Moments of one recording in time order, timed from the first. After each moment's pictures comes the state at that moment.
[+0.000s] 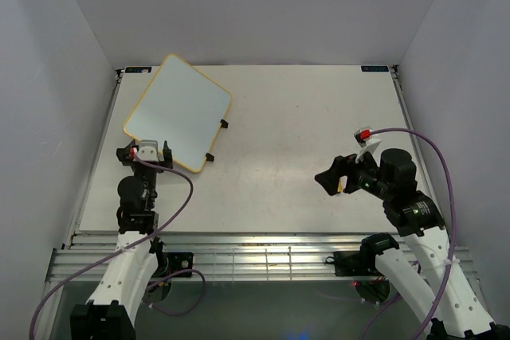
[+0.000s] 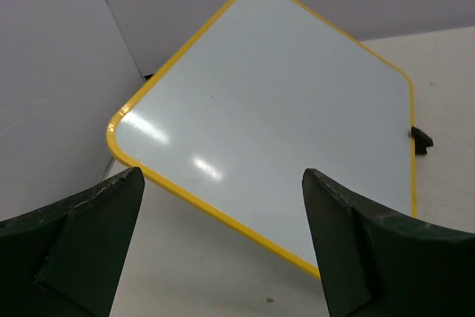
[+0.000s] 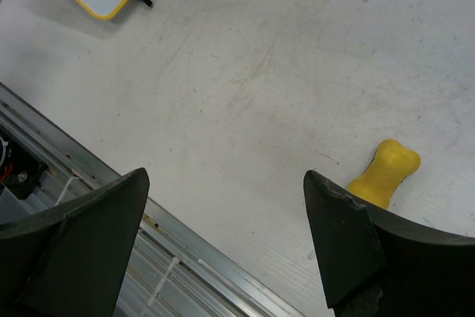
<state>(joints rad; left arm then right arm) -0.01 0.64 0.12 0.63 -0.04 0.24 0.32 0.55 0.69 -0.58 -0.39 0.20</state>
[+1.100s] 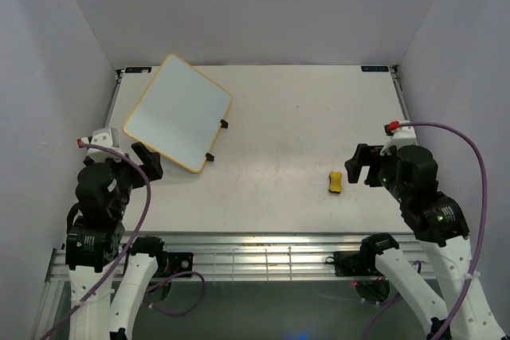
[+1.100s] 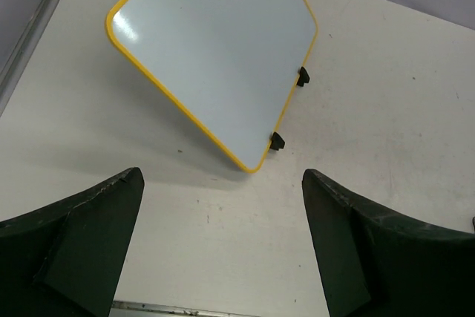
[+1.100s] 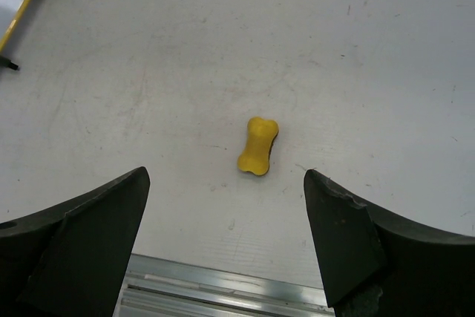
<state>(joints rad) -0.07 0.47 0.97 -0.78 -0.11 -0.27 0.32 0.58 0.93 -0.84 0.05 0.20</state>
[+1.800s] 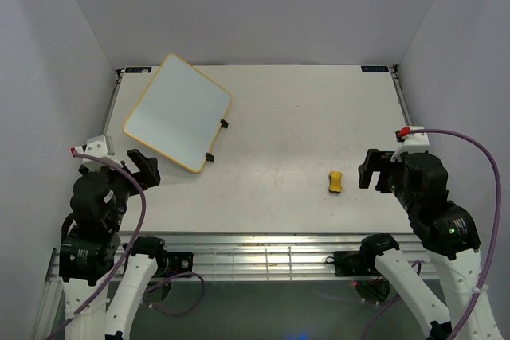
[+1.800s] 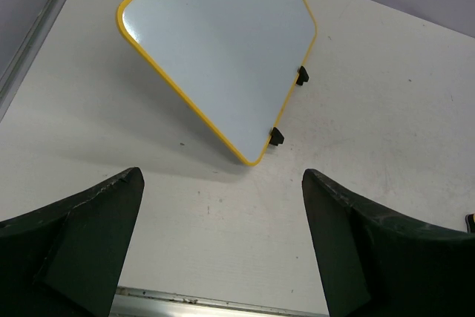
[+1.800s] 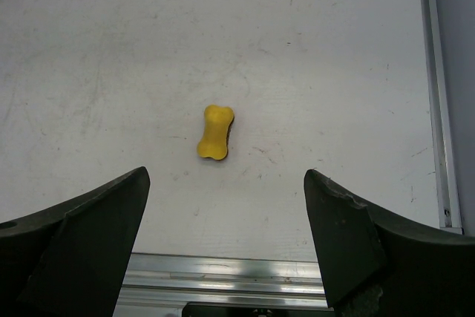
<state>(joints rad) -0.13 0.42 1.01 -0.87 -0.18 -0.31 0.32 0.52 1.00 -0.98 0.19 0.17</state>
